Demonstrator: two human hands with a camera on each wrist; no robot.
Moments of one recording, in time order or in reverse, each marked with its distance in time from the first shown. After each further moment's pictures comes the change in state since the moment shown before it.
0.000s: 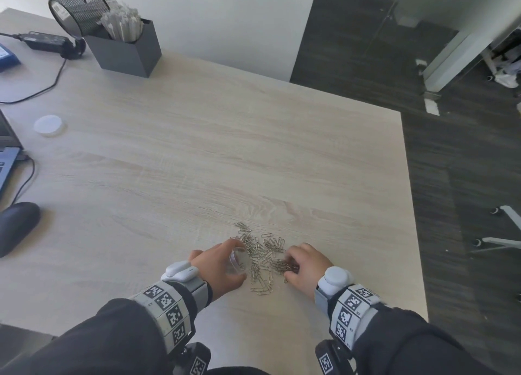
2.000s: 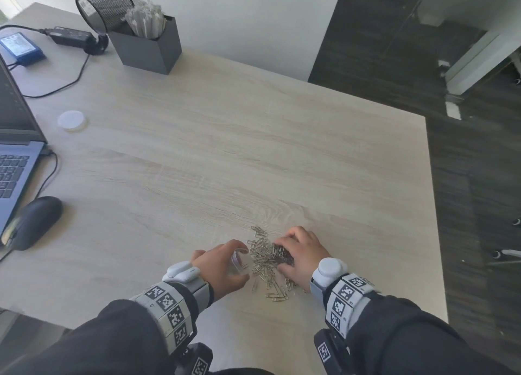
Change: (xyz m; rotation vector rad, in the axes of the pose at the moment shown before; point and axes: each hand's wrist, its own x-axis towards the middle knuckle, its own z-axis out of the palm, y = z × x) left_hand 0.001 -0.024 -0.011 -0.050 0.013 -0.029; right_hand 0.029 -0.035 -0.006 -0.125 0.091 -0.233
